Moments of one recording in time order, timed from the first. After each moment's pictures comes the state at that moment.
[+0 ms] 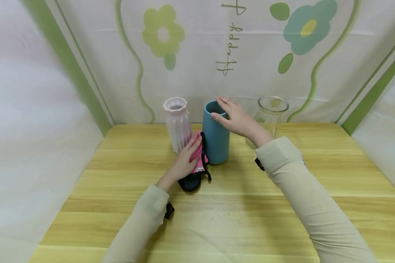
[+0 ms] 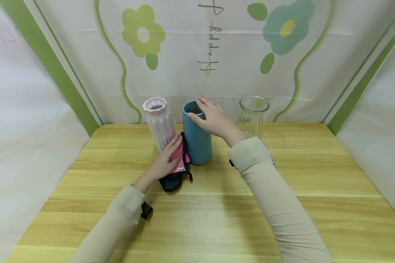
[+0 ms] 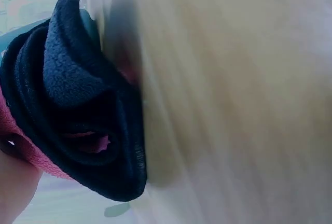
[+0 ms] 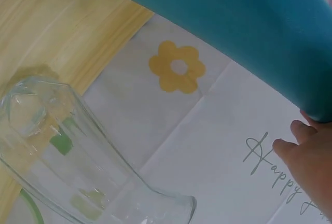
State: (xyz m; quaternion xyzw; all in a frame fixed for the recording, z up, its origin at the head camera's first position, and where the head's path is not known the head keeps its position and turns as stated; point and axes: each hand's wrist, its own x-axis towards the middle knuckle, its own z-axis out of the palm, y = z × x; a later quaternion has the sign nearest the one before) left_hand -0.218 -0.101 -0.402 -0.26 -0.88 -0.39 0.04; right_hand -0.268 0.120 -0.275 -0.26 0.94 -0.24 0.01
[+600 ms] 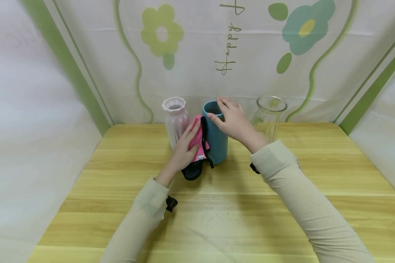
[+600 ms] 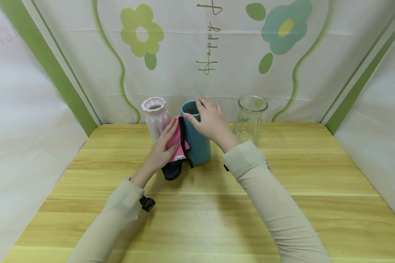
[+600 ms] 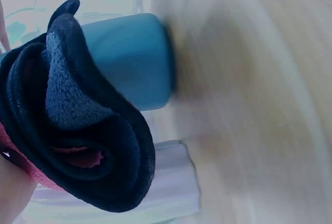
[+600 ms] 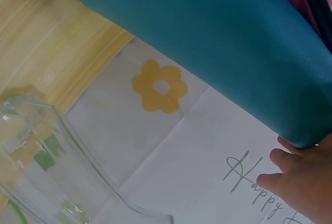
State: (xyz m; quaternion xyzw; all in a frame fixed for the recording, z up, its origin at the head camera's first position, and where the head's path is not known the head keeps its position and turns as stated) left_hand -0.217 -0.089 -0.362 -0.25 -0.86 -0.43 0.12; right_hand -0.256 0.106 -0.276 -0.21 0.95 -0.22 -0.03
